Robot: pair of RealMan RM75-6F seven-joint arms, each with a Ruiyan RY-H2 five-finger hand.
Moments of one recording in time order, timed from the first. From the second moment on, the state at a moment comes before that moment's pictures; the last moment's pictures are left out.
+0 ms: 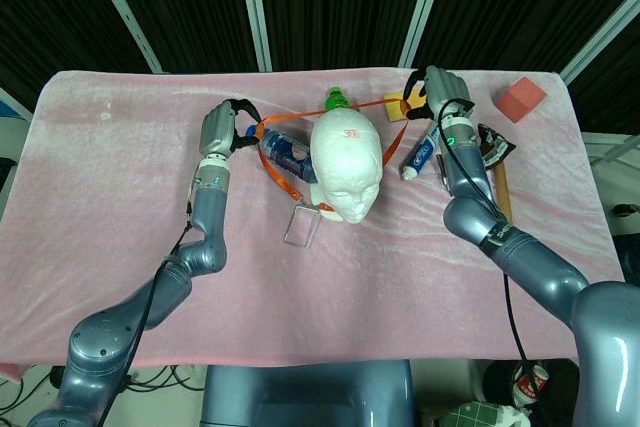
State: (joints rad) left arm -1.22 -2.00 -0.56 -0.44 0.82 0.74 -0.23; right arm 1.18 -1.48 0.41 -0.88 -0.40 0.58 -0.21
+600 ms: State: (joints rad) left arm -1.16 -1.84 -0.54 -0.72 0.86 0.69 -0.16; right arm 1.14 -1.37 0.42 -1.01 -0.40 0.57 -0.16
